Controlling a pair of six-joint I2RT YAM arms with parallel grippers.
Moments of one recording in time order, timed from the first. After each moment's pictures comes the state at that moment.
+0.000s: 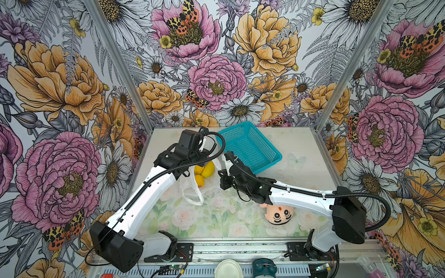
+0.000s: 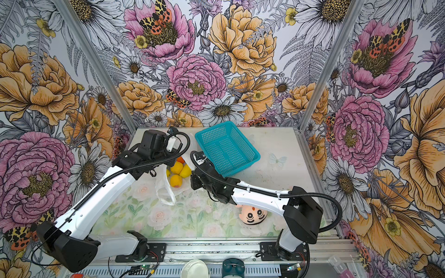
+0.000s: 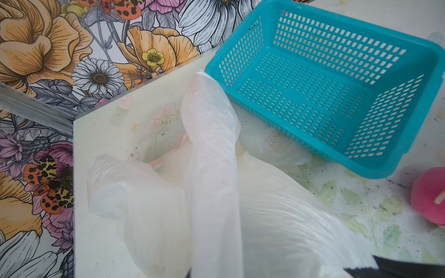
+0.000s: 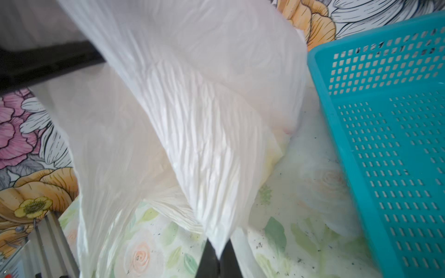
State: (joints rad) left arm -0.47 1.28 1.33 -0.78 -0.20 0.08; right arm 1.00 1.58 1.10 -0.02 0.21 0.49
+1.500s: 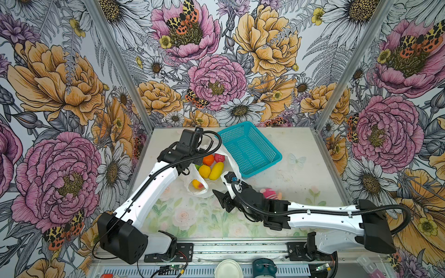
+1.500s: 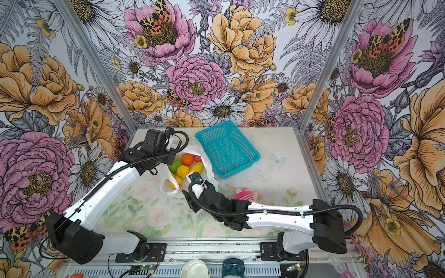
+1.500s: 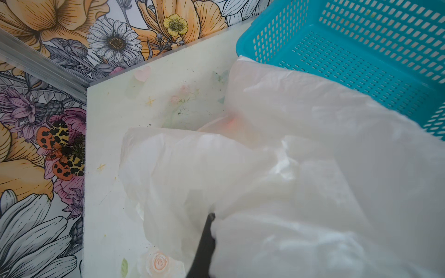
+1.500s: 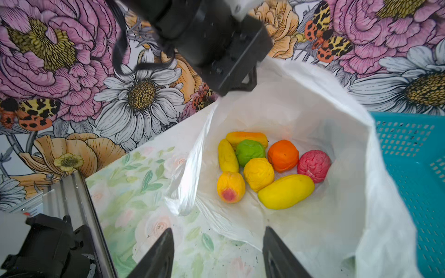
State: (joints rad) left arm -0.40 1.34 1.32 -0.78 -0.26 0.02; right arm 1.27 1.39 0.90 0.15 0.40 0.25
